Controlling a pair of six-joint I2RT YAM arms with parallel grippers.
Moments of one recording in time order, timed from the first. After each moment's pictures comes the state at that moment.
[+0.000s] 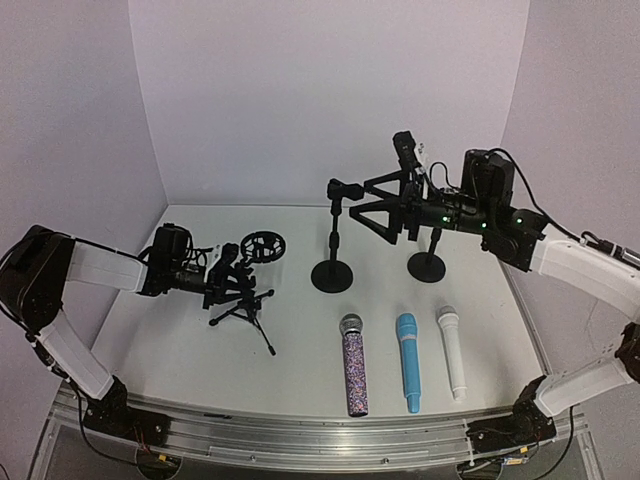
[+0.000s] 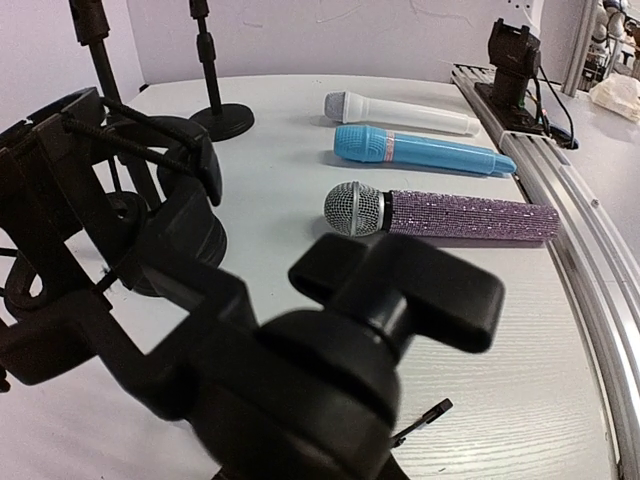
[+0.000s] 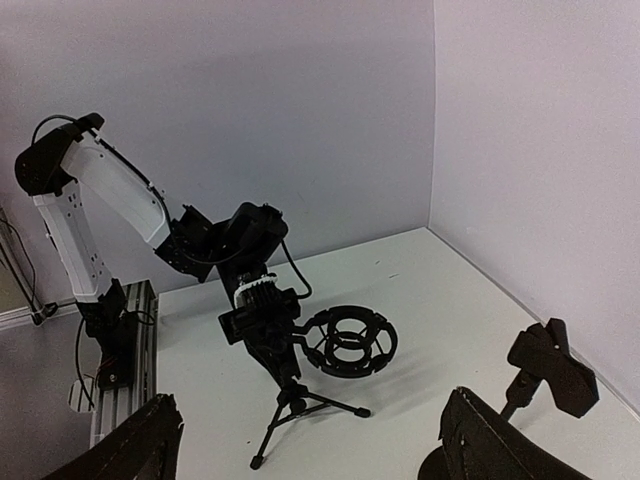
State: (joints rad) left arm -0.36 1.59 0.71 0.24 1.04 0.65; right arm 0.70 1.32 1.15 0.07 -0.55 0.01
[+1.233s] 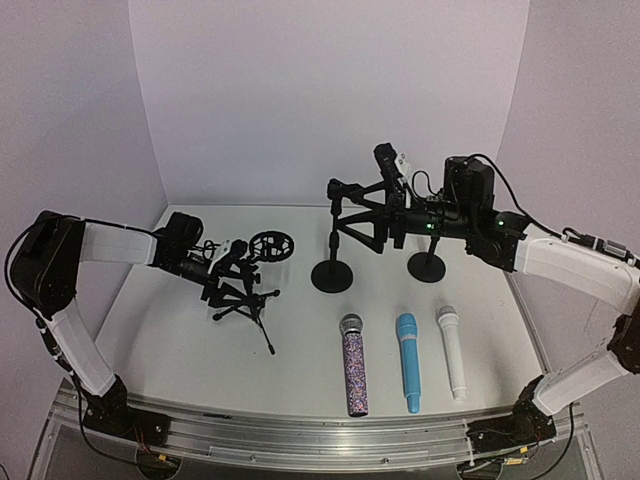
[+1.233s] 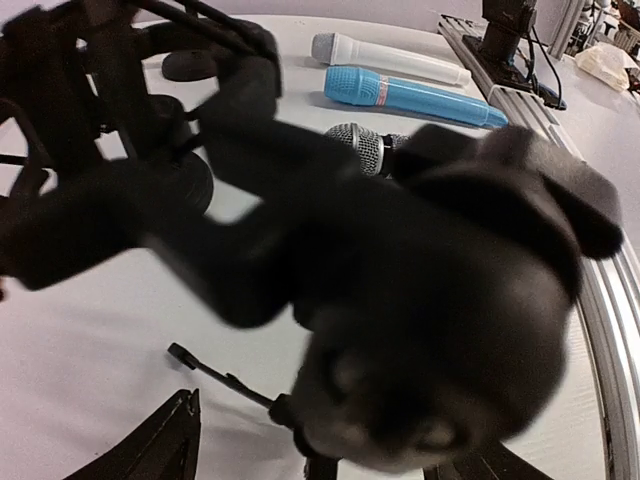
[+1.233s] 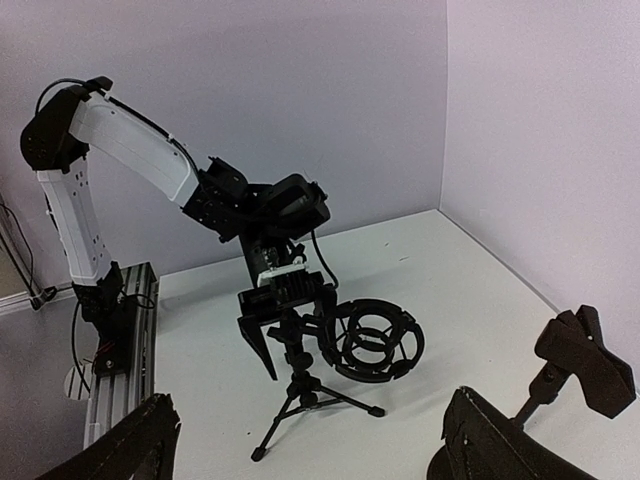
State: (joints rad) left arm -0.33 1.70 0.96 -0.23 1.01 0.89; right arm 0.72 1.39 1.15 0.09 -0.55 -0.01
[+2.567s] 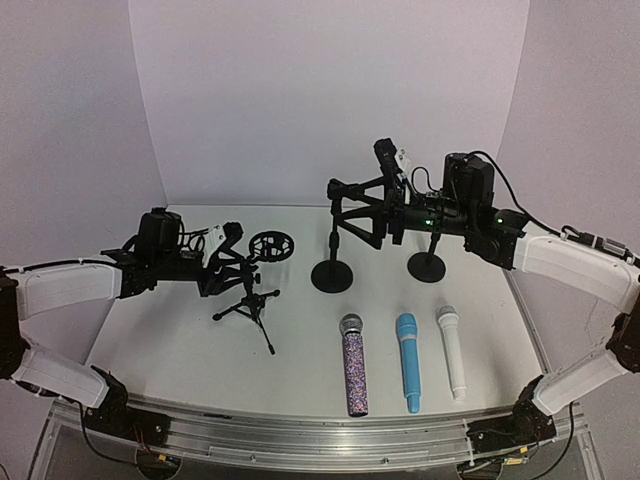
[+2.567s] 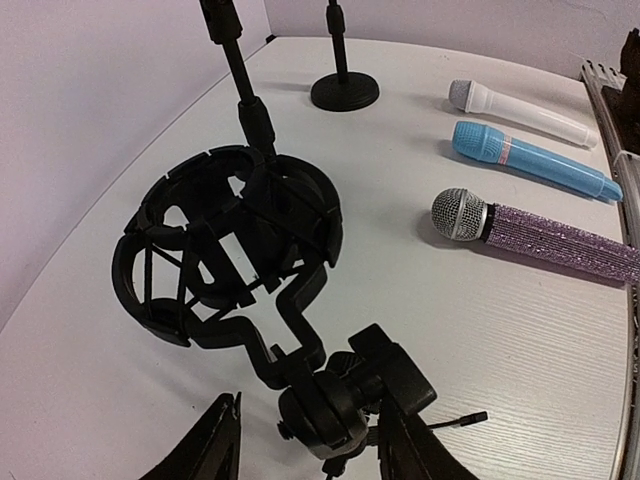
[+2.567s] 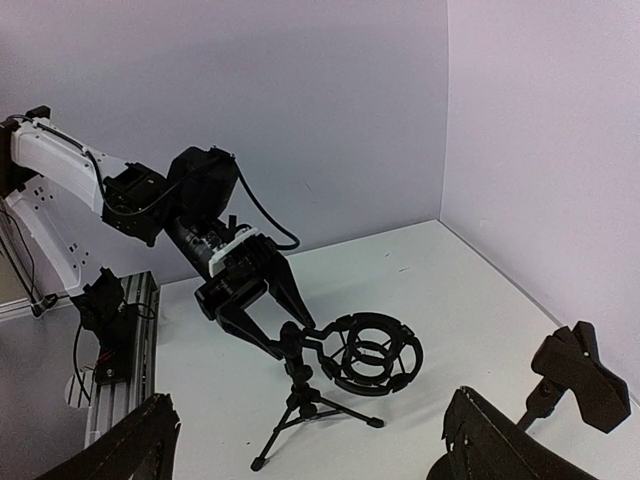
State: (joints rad) left arm -0.49 1.27 0.73 0.04 0.54 0.46; right arm 0.72 1.40 1.17 0.11 -0.55 0.00
